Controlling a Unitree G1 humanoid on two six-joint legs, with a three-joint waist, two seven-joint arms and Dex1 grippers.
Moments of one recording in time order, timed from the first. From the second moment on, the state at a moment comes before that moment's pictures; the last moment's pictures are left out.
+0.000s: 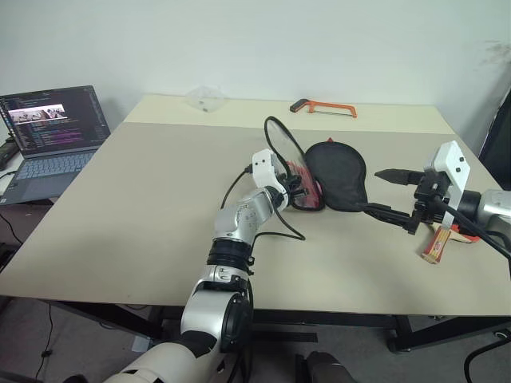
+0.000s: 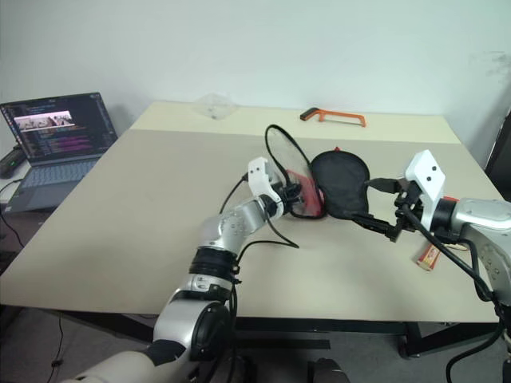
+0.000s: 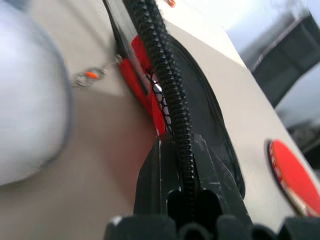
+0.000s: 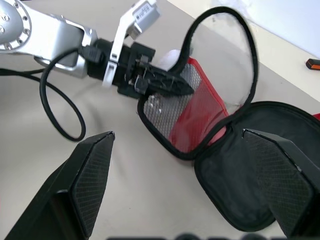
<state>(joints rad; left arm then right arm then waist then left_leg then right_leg) -0.92 -0.13 0.23 0.49 -0.44 0.68 -0.12 -0.41 -0.92 -0.18 -0.35 0.60 0.71 0.86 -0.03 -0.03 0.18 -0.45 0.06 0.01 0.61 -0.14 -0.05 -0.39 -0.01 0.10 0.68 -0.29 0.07</state>
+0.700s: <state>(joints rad) -0.85 -0.13 0.17 0.35 -0.55 0.85 -0.03 -0.43 -0.91 -0.13 -0.28 0.53 0.83 0.73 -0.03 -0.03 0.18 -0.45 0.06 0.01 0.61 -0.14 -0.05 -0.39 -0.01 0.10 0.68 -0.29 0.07</state>
